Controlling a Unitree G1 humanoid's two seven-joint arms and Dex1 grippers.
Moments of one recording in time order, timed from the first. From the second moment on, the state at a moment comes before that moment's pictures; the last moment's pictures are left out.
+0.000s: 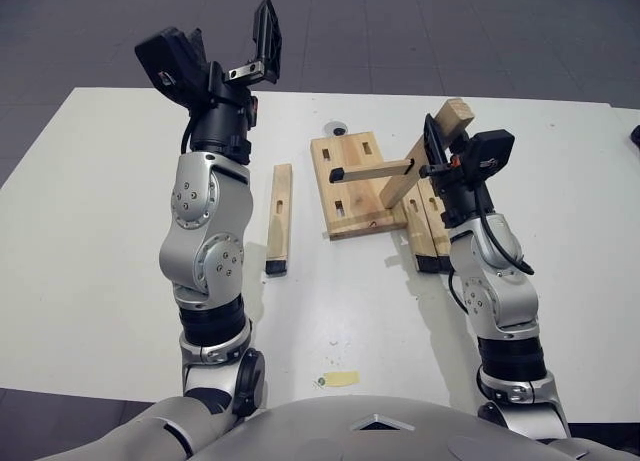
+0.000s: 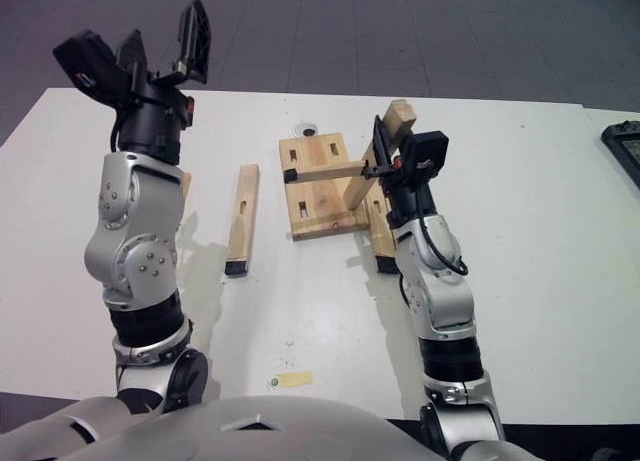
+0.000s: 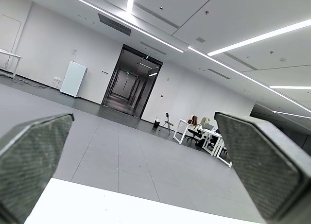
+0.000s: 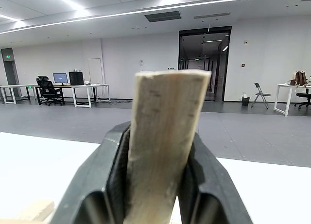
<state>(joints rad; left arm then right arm) -0.42 -0.05 0.08 -0.48 -0.41 0.43 0.16 -0.13 -0.21 0.07 -0.28 0.29 0.14 0.03</state>
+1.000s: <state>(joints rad) -0.43 -0.06 0.07 -0.42 -0.39 0.43 0.11 -0.12 -0.15 0.05 -0.21 0.25 0.18 0.05</state>
